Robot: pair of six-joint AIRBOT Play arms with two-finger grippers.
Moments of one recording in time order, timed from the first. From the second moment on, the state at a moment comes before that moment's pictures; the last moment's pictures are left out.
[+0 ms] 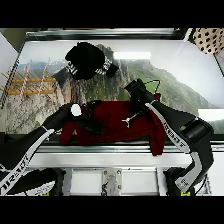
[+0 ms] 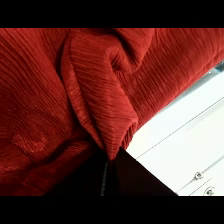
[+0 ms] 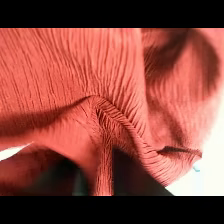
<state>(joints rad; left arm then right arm) -0.48 -1.35 0.85 1.03 -1.08 -1.40 0.51 -1.83 1.53 -1.85 1.56 1.95</state>
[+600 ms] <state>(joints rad) -0.47 -1.13 0.77 1.13 -1.11 -1.42 0.74 -1.29 1.23 -1.86 1.48 2.01</state>
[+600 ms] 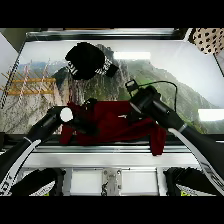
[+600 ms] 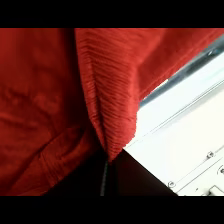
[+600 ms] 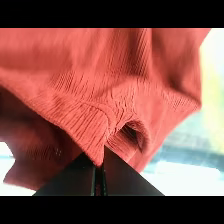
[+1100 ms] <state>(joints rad) -0.40 -0.99 0.77 1.13 -1.05 -1.66 0.94 -1.05 1.07 -1.86 1.47 2.24</state>
